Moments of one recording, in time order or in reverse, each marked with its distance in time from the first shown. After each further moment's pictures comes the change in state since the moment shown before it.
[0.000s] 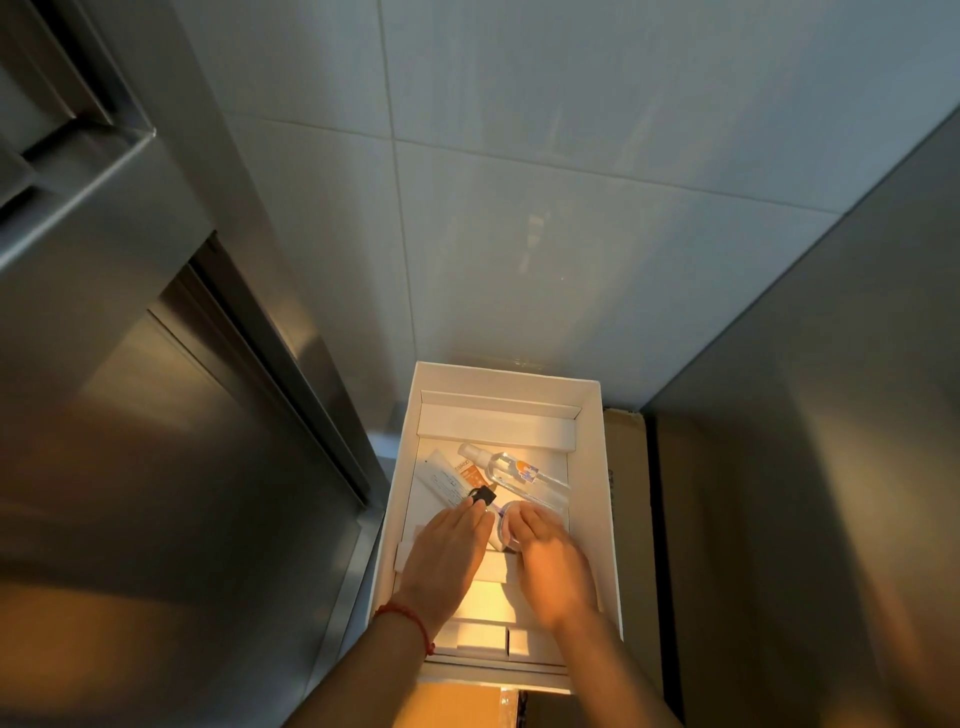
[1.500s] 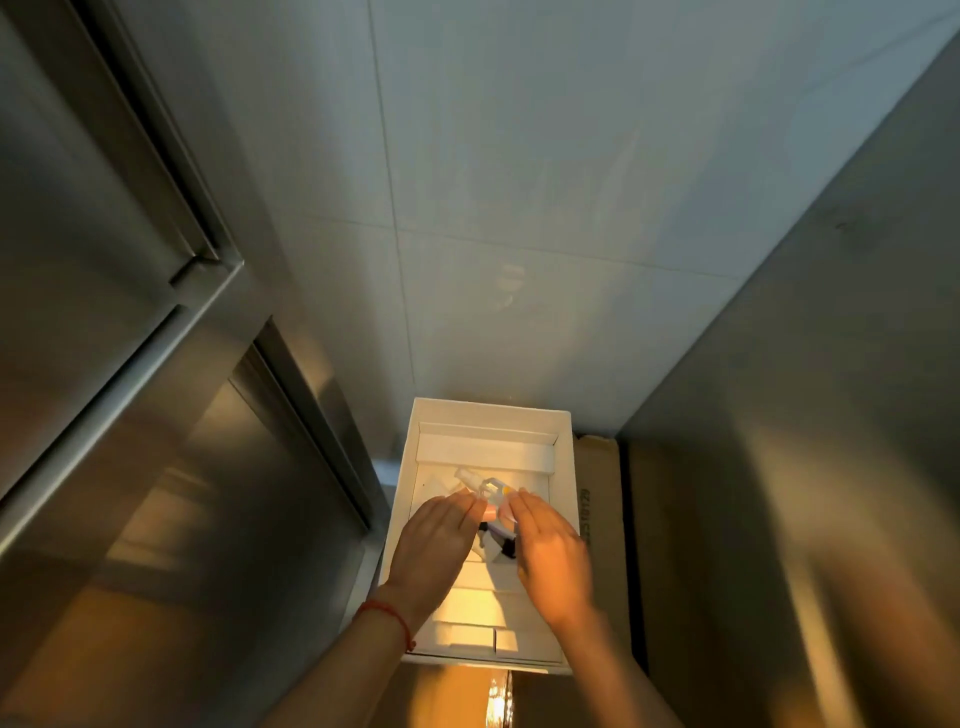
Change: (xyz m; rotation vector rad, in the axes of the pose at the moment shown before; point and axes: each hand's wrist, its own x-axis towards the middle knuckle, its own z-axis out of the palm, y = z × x) left_hand 0.016 0.023 -0.087 0.034 0.119 0.077; right_hand -0.017 -0.027 -0.082 -0.057 0.404 -0.147
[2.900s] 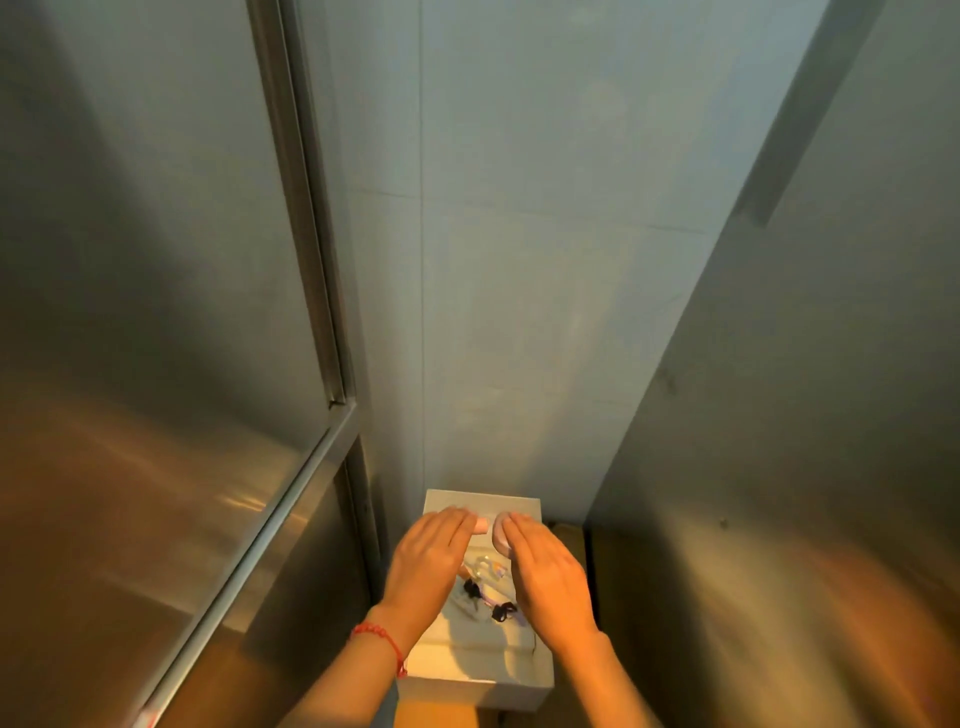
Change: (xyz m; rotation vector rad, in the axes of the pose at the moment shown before) left_hand 0.003 0.069 -0.198 0.104 0.280 0.060; right_hand -0.009 -0.083 -0.180 -0.084 0.153 -0.169
